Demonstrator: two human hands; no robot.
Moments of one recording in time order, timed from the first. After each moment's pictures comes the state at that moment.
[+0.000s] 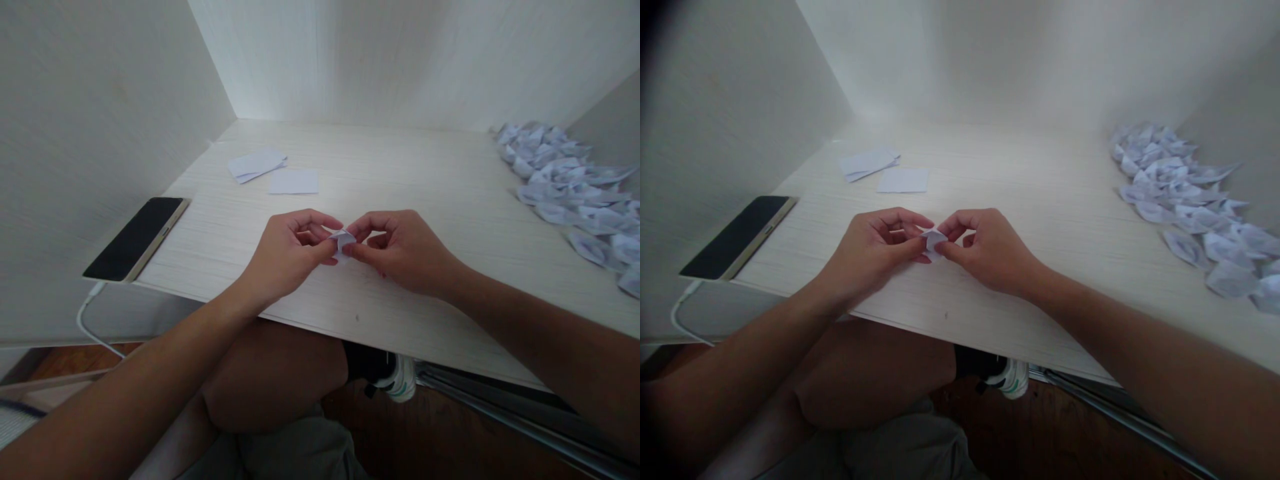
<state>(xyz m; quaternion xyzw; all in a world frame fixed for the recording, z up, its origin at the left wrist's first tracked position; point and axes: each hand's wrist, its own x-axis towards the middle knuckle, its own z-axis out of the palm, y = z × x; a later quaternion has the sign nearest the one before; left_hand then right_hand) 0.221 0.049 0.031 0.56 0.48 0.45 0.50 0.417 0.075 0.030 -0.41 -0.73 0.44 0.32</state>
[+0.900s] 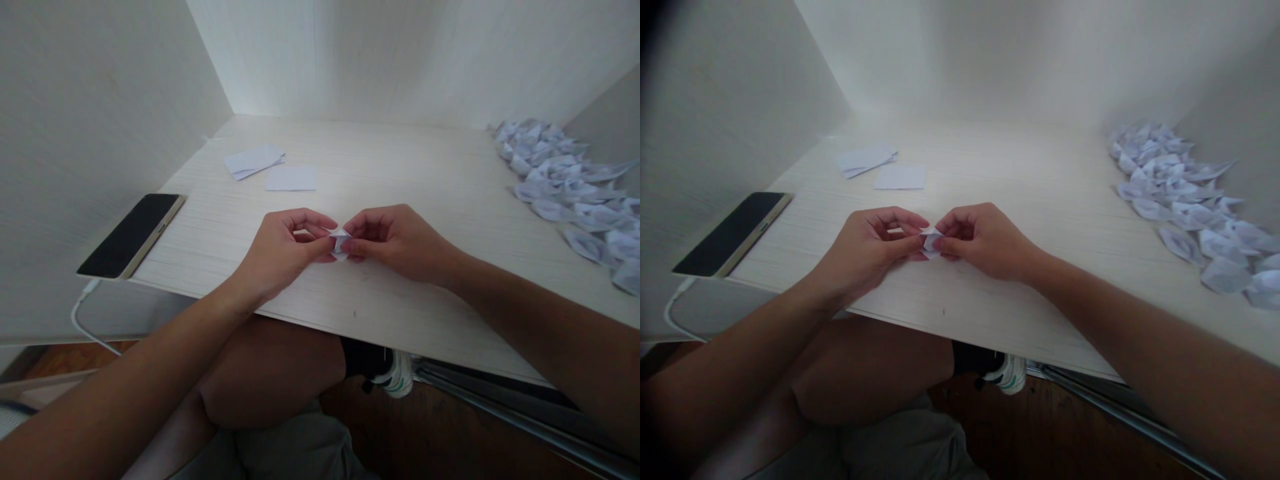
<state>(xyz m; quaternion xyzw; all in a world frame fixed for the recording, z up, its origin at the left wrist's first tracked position) 0.220 0.048 0.023 0.49 0.48 0.47 0.55 0.423 0.085 0.028 -0.37 -0.71 0.53 0.26</state>
